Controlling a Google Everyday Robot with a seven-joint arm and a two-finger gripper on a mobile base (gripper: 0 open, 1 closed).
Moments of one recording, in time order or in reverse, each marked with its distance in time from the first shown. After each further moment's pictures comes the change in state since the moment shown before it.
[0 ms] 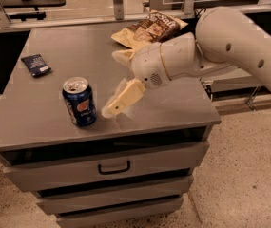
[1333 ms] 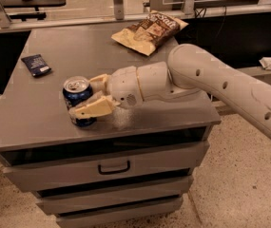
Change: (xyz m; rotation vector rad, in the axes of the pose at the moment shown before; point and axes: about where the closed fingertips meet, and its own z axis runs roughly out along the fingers) arm -0.007 0.035 0.070 -0.144 -0.224 0.057
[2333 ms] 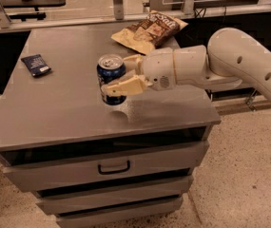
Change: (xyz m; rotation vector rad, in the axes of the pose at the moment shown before) arm -0.012 -0.040 -0.087 0.170 0.006 -0.026
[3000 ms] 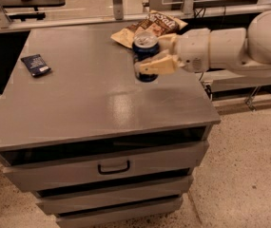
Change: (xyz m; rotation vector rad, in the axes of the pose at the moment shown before) arm -0.005 -0.062 -0.080 0.204 0.046 -0.080
